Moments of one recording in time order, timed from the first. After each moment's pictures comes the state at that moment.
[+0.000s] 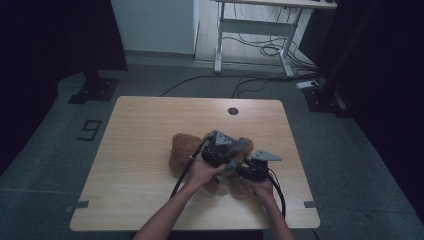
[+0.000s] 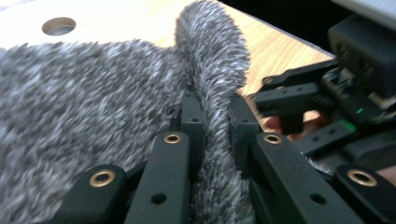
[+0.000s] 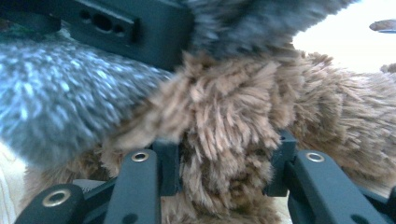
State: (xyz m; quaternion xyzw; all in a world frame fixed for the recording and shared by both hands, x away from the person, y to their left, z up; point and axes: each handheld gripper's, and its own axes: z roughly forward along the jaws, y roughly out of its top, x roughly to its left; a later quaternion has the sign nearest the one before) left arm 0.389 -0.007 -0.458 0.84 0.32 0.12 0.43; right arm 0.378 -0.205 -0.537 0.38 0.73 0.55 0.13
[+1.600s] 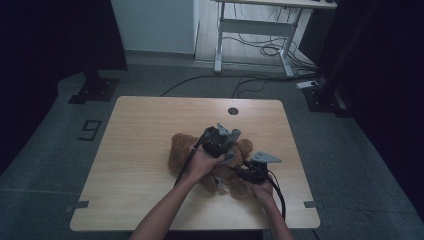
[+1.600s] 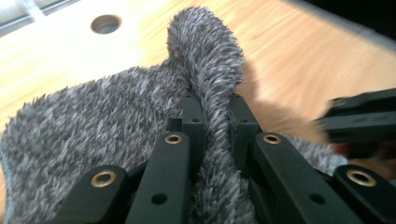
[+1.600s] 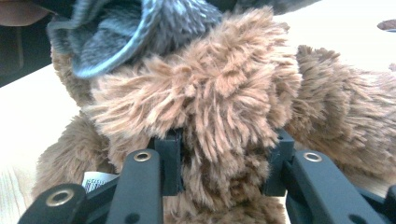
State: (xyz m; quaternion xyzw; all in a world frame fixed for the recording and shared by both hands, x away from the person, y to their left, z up) left arm 0.419 -0.011 -0.446 0.85 0.35 0.16 0.36; right arm 0.372 -0.203 -0.538 0.37 0.73 0.55 0.13
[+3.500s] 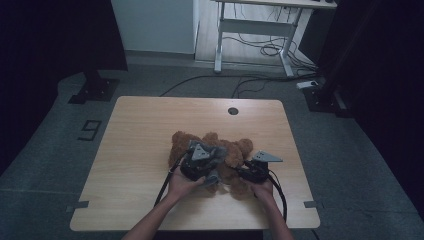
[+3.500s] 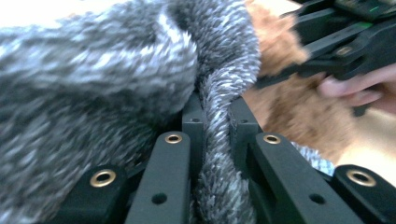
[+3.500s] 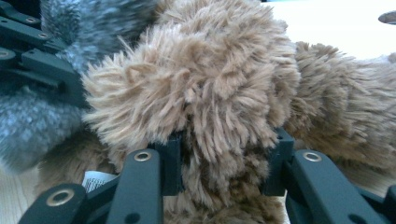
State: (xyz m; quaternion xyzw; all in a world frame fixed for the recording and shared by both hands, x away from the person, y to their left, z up) left arm 0.357 0.058 -0.483 0.83 0.33 0.14 0.42; right arm 0.375 -0.207 -0.542 0.38 0.72 0.56 0.11
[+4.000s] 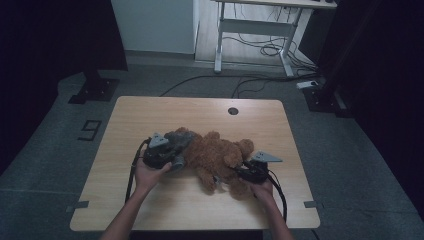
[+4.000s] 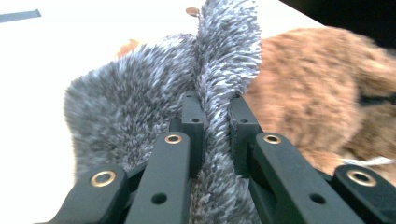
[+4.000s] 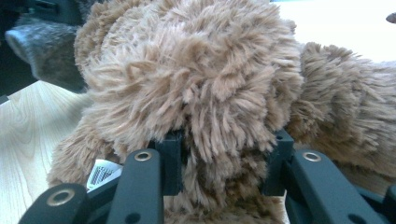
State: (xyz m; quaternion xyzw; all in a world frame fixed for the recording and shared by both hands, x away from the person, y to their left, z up) left arm 0.377 0.161 -0.464 0.77 0.43 0.16 0.45; right arm 0.375 -0.206 -0.542 0.38 0.73 0.56 0.11
